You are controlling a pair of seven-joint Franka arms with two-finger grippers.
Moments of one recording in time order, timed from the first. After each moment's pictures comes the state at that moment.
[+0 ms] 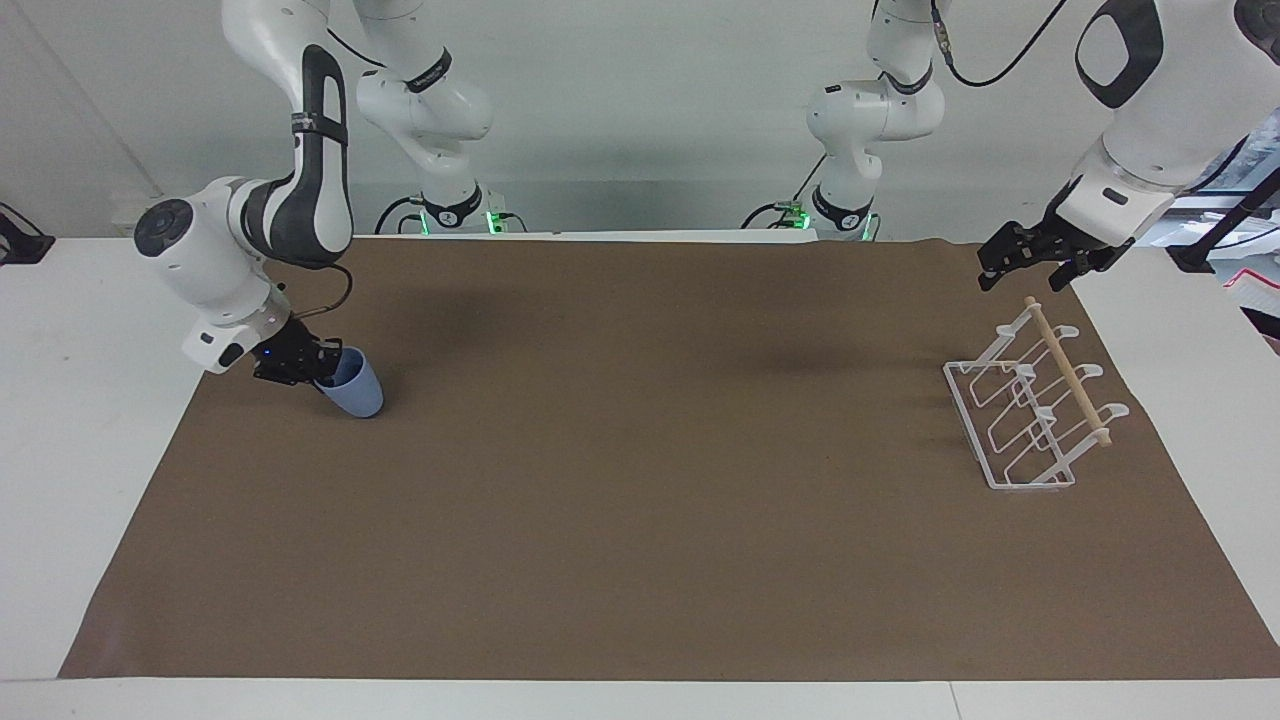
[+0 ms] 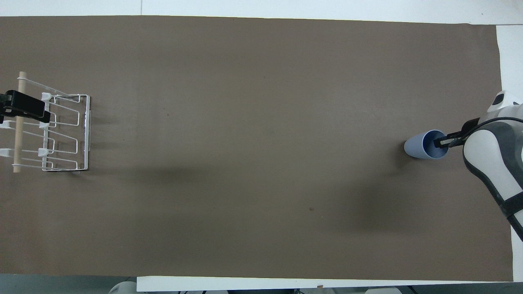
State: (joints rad) left arm -0.04 0.00 -0.03 -1.60 -0.03 1.50 0.02; right arm -0.25 0.07 0.02 -2.15 0.12 2.12 -0.52
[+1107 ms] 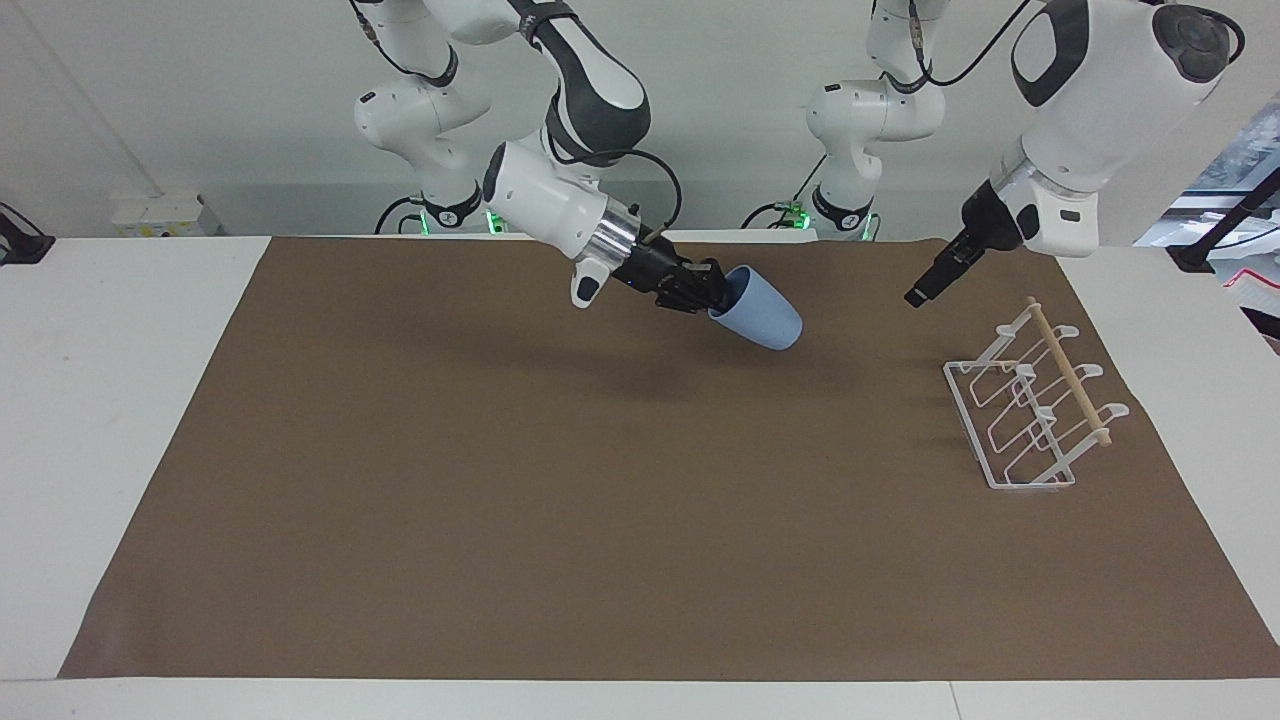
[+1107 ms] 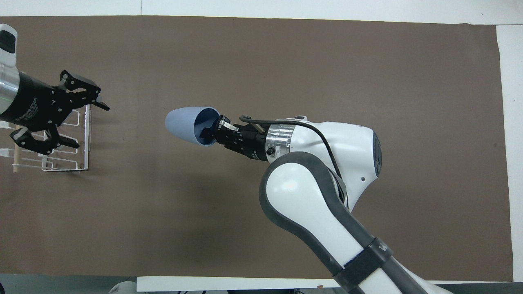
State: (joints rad) left arm -0.09 -0.03 -0.12 -1.67 -0.30 1.55 -1.09; right arm 0.63 0.12 0.04 -1.97 1.34 2.53 0.17
